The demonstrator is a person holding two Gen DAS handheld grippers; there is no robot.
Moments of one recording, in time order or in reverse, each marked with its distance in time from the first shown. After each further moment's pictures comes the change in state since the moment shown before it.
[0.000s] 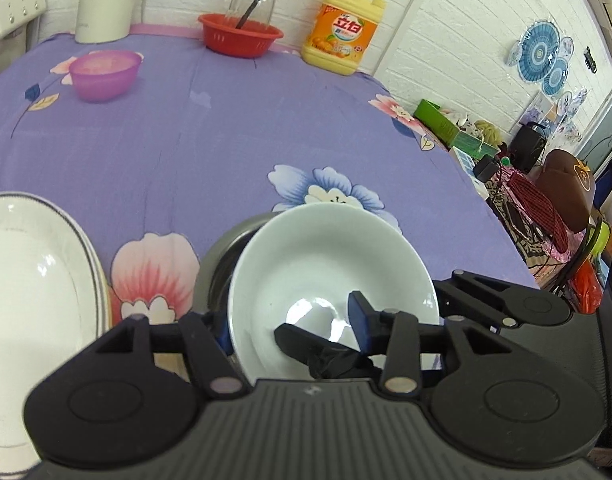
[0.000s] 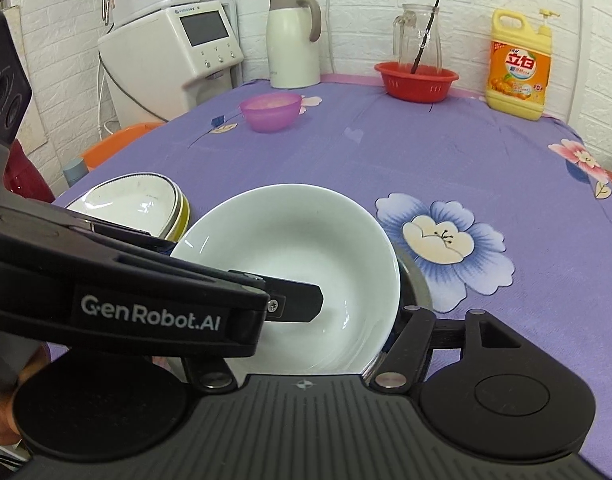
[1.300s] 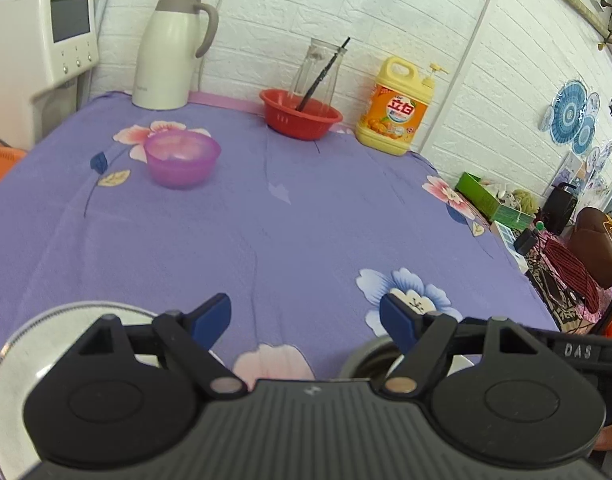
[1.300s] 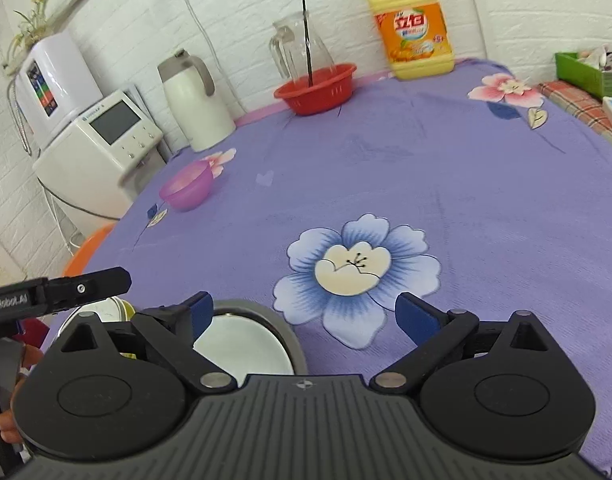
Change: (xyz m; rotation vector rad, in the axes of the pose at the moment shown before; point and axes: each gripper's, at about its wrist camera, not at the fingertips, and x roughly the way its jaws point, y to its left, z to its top) left arm -0.041 0.062 0.049 -0.021 -0.198 0.110; right arm -0.006 -0.075 0.026 0.402 -0.056 -0.030
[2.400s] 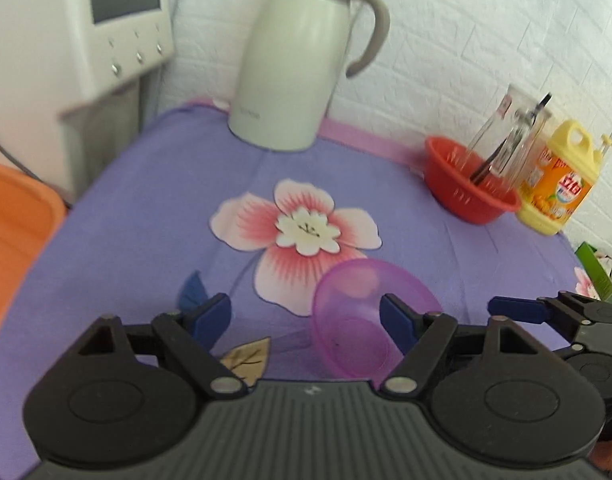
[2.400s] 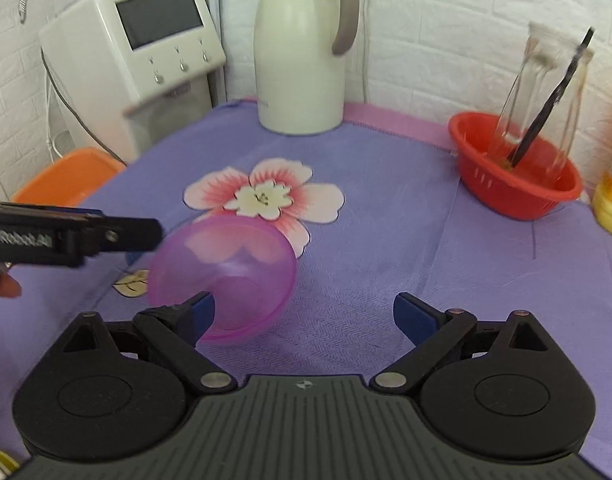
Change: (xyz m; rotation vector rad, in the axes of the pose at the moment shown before) left arm 0.161 0.180 0.156 -0.131 0.047 0.188; right arm 0.265 0.146 0.143 -0.493 0.158 0.024
